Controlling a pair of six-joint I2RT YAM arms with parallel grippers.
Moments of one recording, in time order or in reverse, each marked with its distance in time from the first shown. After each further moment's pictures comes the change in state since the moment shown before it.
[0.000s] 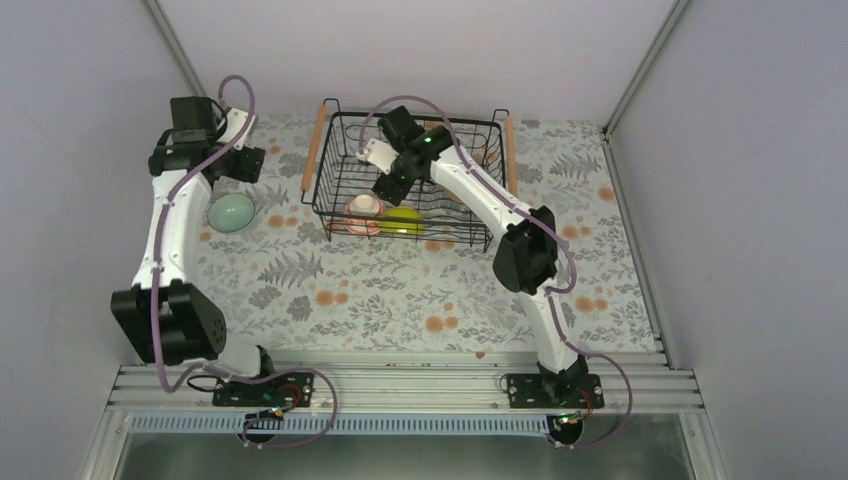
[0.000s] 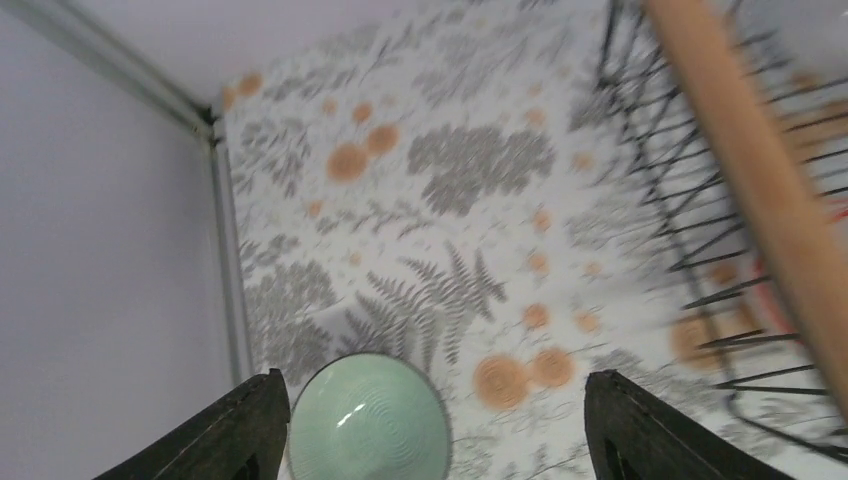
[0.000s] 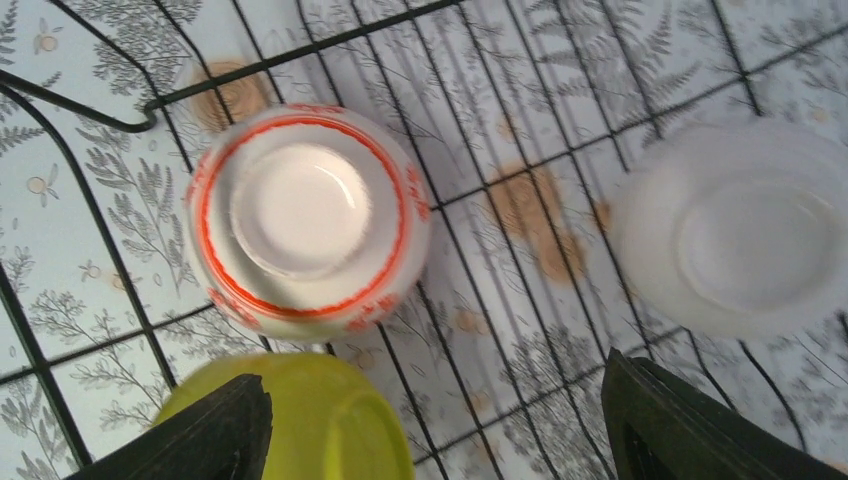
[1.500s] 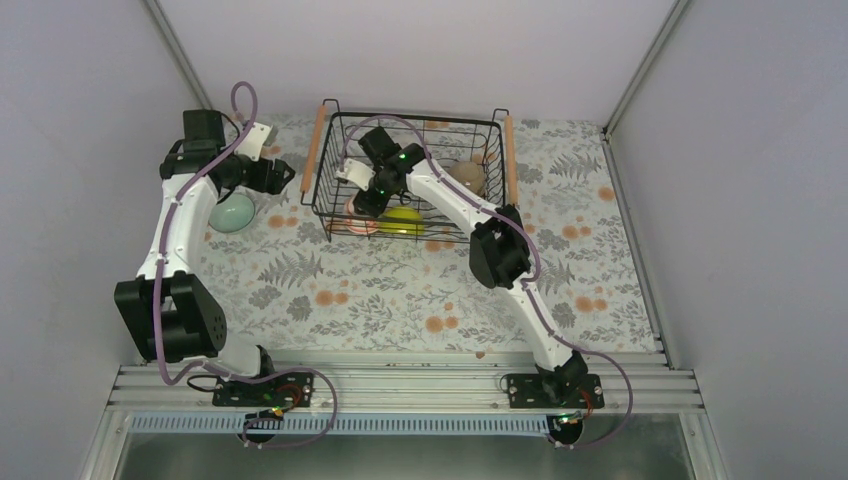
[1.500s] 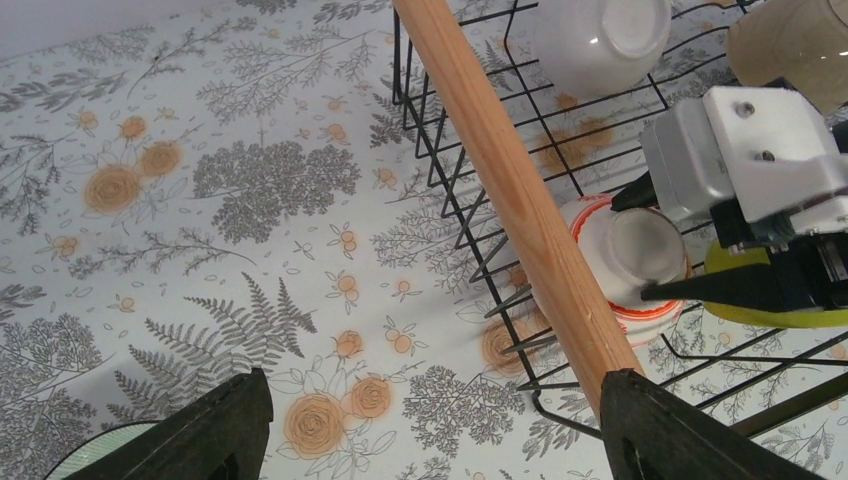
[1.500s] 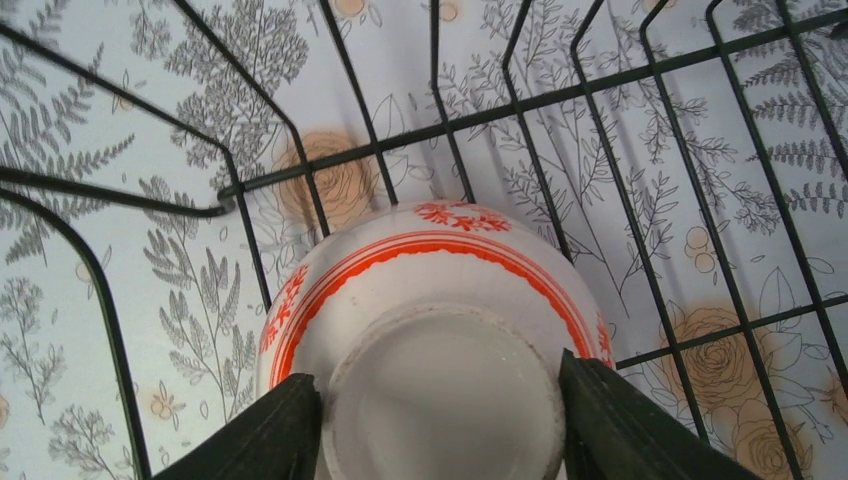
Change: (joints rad) left arm -0.002 -0.019 -0.090 0.024 0.380 -0.059; right arm 0.049 0.238 0.103 0.102 -0.193 -0.009
